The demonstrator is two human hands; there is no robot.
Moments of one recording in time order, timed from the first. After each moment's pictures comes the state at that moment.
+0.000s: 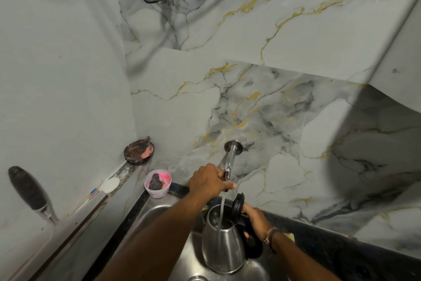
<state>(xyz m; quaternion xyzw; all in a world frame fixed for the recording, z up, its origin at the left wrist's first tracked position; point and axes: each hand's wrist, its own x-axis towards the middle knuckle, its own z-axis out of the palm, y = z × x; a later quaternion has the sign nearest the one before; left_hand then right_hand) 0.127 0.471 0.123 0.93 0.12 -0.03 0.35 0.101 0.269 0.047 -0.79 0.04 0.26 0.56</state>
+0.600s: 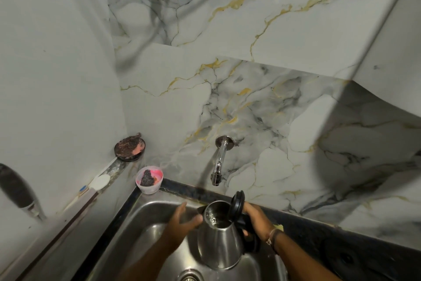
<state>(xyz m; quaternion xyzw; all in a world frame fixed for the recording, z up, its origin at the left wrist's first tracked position) 0.022 0.502 -0.008 0.69 0.16 -0.10 0.69 0.083 0.241 0.048 -0.79 0.03 0.23 0.57</state>
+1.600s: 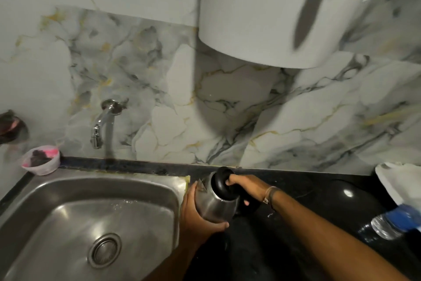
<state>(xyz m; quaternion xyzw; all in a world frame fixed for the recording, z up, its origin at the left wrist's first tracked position) -0.061 0.126 0.005 0.80 -0.05 0.08 0.60 -0.003 -0.067 0.138 -0.85 0.14 0.25 0.44</state>
